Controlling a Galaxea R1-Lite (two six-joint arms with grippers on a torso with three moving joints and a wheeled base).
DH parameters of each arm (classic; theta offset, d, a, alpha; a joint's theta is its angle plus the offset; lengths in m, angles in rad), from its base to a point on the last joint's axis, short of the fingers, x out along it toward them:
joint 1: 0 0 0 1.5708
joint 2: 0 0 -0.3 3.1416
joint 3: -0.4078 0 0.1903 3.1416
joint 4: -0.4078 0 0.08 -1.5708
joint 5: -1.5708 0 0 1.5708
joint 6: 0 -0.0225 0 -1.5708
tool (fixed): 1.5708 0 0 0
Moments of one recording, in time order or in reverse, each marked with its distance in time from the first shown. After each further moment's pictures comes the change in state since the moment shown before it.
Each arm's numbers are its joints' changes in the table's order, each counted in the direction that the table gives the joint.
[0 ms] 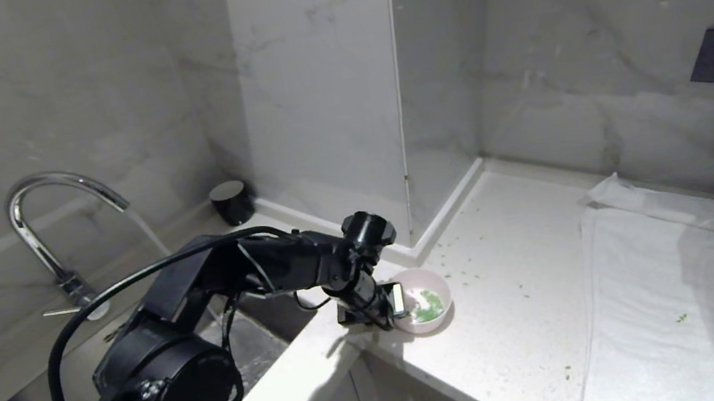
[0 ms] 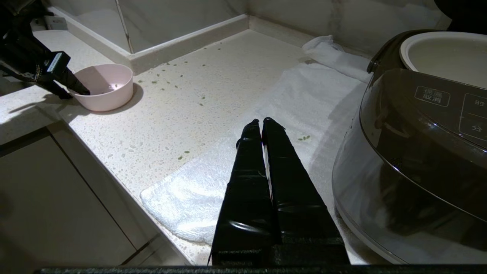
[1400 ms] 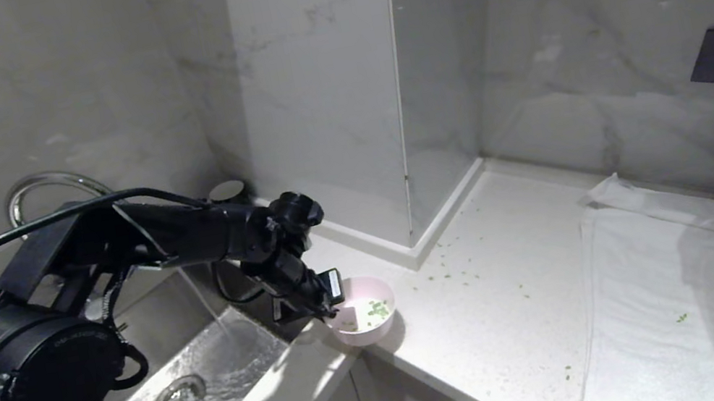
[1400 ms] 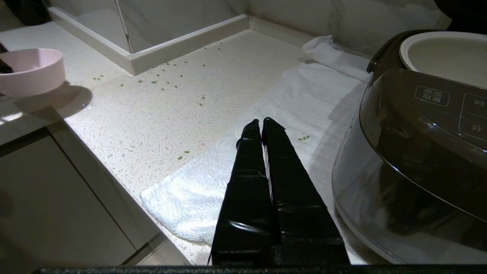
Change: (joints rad) left arm 0.168 0.229 0.203 -0.118 -0.098 0.040; right arm 0.000 0.000 0.000 0.000 0.000 -0.001
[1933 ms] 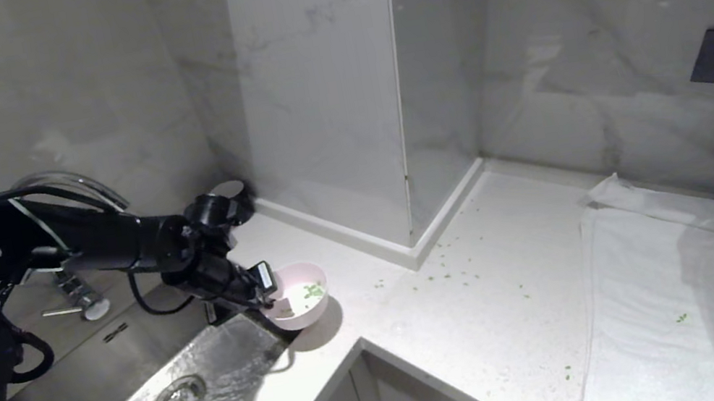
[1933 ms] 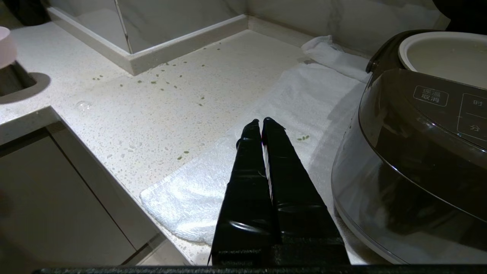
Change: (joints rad) left arm 0.230 0.114 0.216 0.200 -0.005 0.024; right arm 0.000 0.000 0.000 0.000 0.000 0.000
